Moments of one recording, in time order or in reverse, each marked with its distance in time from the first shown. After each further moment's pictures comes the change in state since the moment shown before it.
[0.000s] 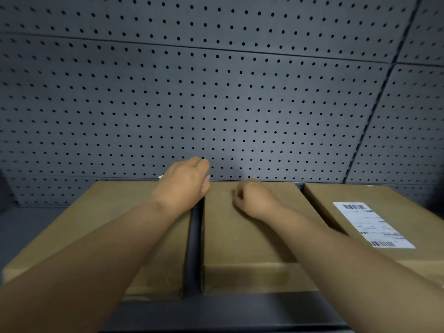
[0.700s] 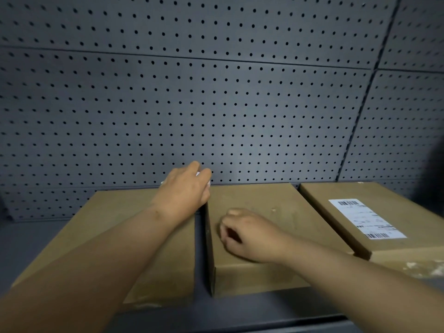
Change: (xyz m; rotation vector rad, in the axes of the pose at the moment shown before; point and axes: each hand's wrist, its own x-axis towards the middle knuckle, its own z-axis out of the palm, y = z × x) left_hand -0.010 -0.008 -0.008 0.092 -0.046 0.054; right_hand -0.072 -0.036 -0.004 0.132 -0.094 -0.372
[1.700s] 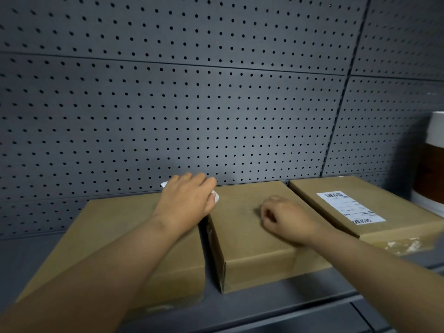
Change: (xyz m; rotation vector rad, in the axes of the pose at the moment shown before) left_hand -0.017 -0.004 0.004 -0.030 0.157 0.127; right_hand -0.029 0.038 -0.018 -0.176 0.111 0.405
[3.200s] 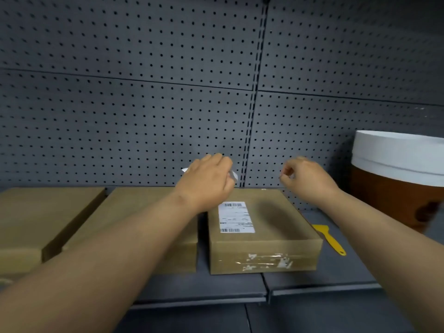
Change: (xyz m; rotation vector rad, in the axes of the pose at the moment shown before) left_hand 0.143 0.289 -0.023 -0.175 -0.097 -0.091; right_hand -0.067 0.263 -0.164 0.027 0.270 0.102
